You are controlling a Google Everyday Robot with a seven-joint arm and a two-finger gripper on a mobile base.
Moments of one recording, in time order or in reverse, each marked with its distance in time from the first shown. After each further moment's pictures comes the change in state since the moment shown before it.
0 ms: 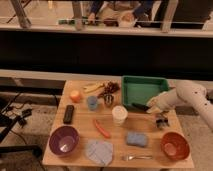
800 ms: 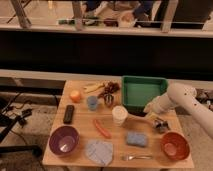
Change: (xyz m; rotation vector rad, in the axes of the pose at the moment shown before) arm 0.008 0.025 0.024 -0.096 0.076 -0.022
